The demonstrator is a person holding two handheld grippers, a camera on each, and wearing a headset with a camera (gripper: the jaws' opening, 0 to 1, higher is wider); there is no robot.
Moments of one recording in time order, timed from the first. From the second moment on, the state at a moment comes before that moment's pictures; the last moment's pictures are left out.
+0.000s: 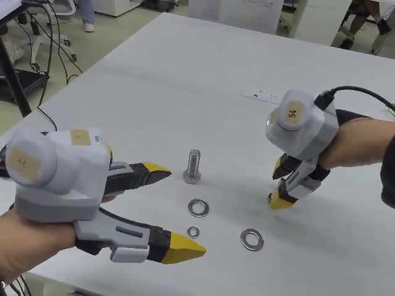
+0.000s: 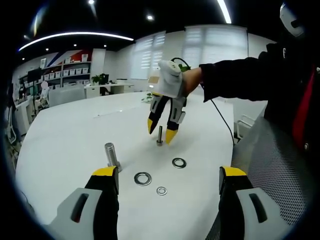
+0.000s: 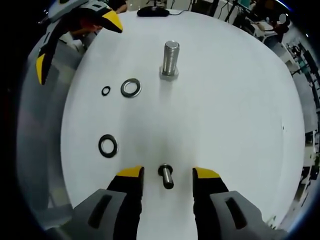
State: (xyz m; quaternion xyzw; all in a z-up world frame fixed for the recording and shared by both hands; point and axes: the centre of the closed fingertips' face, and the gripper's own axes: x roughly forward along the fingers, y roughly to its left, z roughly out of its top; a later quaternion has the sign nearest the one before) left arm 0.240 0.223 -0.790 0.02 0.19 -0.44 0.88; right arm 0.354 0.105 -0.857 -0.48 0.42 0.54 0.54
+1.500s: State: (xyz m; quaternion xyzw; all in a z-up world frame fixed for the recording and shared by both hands) left arm 0.236 0.227 -0.780 0.02 0.18 -0.43 0.88; right arm 0.306 0.171 -0.819 -0.52 0.35 0.60 0.51
